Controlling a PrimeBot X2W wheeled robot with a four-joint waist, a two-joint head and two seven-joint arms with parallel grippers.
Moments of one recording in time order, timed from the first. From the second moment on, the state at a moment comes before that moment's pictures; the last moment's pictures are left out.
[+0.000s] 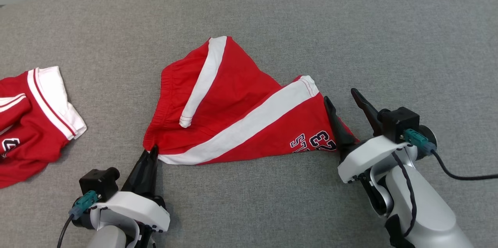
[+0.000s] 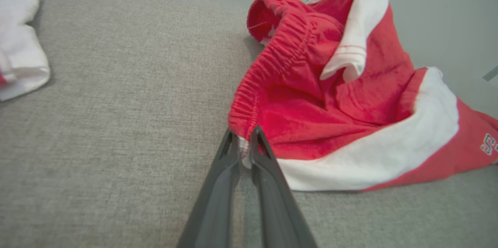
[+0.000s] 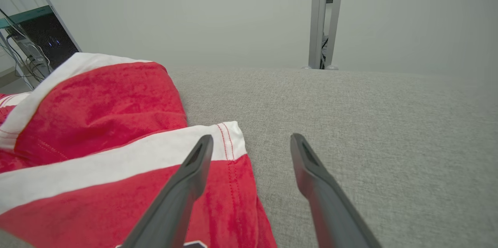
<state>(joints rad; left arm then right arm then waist) -0.23 0.10 -0.15 0.54 -0.41 -0.13 -0.26 -0.49 -0.05 0.30 0.59 0.24 0.13 -0.26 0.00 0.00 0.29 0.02</state>
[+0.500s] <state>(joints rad) -0.26 0.09 -0.21 0.52 -0.41 -0.13 -0.26 -0.77 -0.05 0.48 0.94 0.41 0.13 -0.25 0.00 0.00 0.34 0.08</state>
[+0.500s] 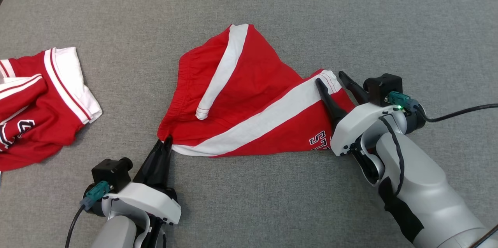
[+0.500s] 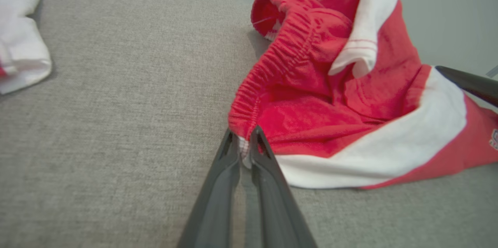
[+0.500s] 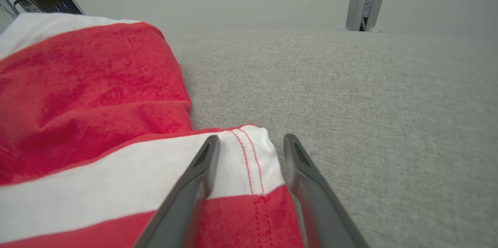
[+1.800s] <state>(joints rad) -0.31 0.09 -0.19 0.48 -0.39 -0.13 -0.26 -0.83 -0.07 0.67 1.02 0.64 0.13 -0.20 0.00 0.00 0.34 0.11</state>
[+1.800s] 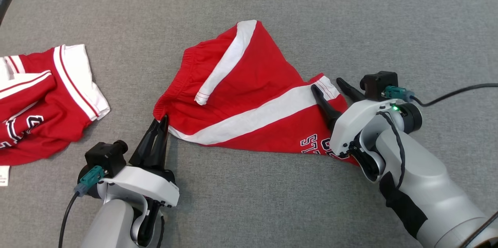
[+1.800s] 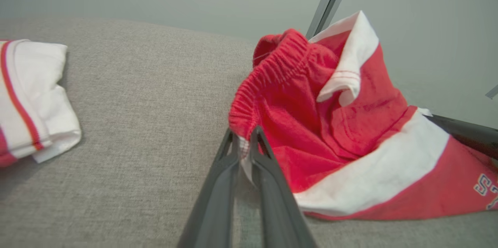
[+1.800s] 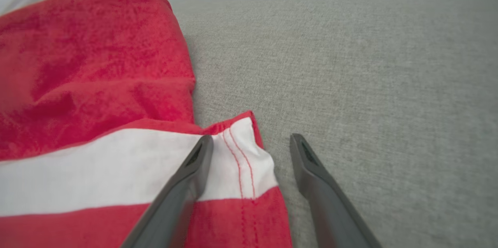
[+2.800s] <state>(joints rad) -0.43 0.25 -0.29 0.44 -0.43 -0.13 -0.26 -0.81 -0.16 0.49 0.78 0.69 0.13 -0.26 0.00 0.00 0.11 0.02</state>
